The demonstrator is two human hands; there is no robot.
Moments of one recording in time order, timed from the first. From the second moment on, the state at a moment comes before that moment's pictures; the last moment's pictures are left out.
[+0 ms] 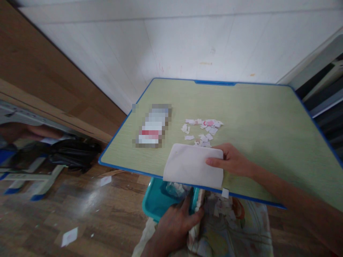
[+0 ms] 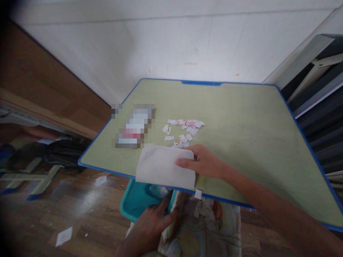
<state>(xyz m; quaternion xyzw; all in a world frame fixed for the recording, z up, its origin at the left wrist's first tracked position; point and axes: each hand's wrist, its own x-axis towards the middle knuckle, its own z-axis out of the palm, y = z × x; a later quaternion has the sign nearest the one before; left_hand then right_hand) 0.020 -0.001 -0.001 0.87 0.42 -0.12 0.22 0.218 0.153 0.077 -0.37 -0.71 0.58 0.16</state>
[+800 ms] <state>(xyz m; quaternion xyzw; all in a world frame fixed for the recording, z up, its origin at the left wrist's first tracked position) 0.018 -0.002 -0.007 0.88 0.42 -0.11 0.21 0.295 0.196 0.091 -0.53 -0.64 0.37 0.41</state>
